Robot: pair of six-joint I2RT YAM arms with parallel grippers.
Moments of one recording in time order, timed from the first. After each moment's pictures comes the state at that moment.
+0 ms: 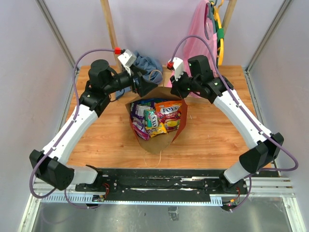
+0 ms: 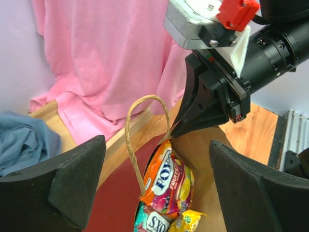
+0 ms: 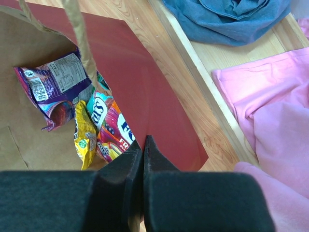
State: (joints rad) left arm -0.41 1.28 1.32 -0.05 0.61 -0.09; right arm 0.55 1.55 1.68 -0.75 -0.32 -0.27
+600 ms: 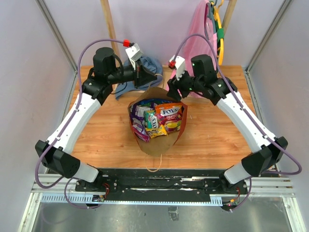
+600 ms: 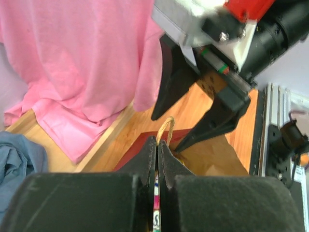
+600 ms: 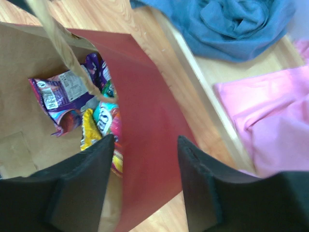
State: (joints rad) left arm -0.41 1.43 1.54 -0.20 0.75 -0.04; right arm 0.55 1.52 1.67 -0.74 -0.36 -0.27
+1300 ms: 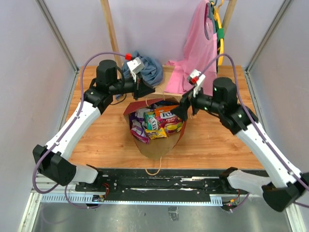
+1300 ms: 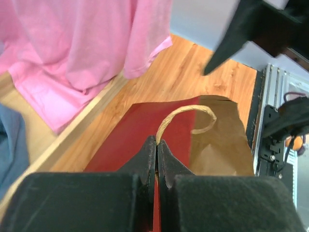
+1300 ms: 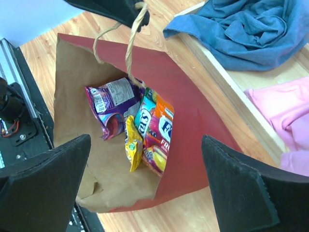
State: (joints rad) left arm -0.42 1.37 1.41 -0.29 0.78 0.06; right arm 0.55 1.16 1.31 -0.52 -0.46 -0.10
